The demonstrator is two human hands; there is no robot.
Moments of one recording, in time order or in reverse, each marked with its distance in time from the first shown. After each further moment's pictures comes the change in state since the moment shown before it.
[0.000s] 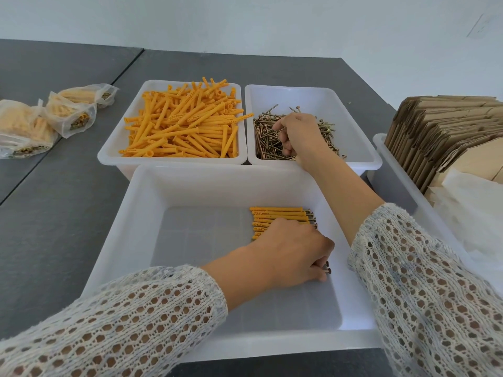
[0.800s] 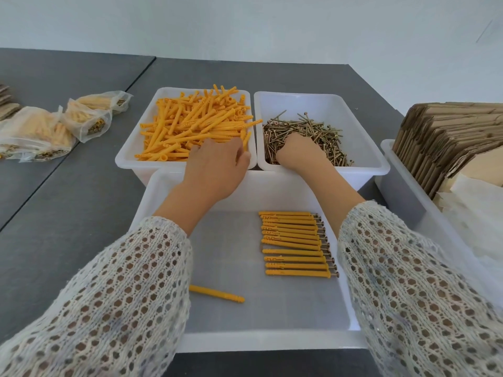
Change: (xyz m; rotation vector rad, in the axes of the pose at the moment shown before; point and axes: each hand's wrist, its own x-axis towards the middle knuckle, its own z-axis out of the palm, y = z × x) left_hand -0.020 -0.124 -0.062 0.080 0.396 -0.688; right_hand -0.002 0.003 0.017 -0.953 -0.074 0.007
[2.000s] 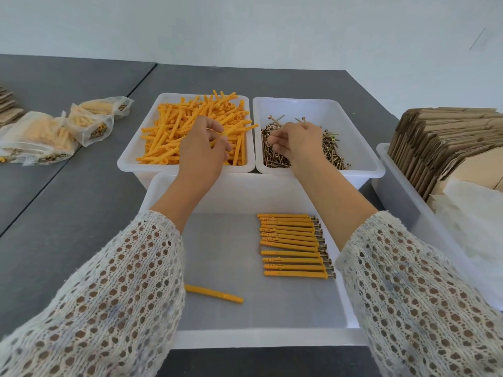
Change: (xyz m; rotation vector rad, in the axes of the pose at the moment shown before) left_hand 0.006 -0.006 -0.010 -0.730 0.300 -0.195; right_hand -0.021 -0.016 -0.013 1.412 0.152 0.114
